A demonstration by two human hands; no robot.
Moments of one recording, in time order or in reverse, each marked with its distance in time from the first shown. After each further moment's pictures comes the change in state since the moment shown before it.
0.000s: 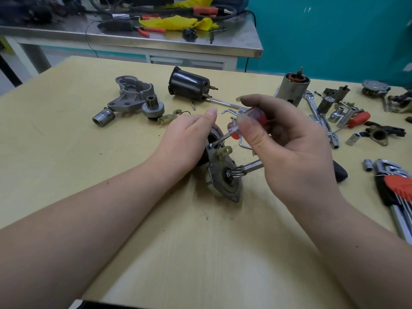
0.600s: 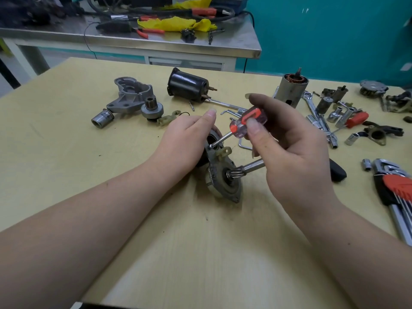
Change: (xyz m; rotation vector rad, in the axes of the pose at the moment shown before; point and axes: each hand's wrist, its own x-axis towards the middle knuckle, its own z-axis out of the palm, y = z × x) left_hand 0.003 -0.004 0.000 0.017 -0.005 0.005; right_hand -0.004 0.007 0.003 0.044 0.061 0.007
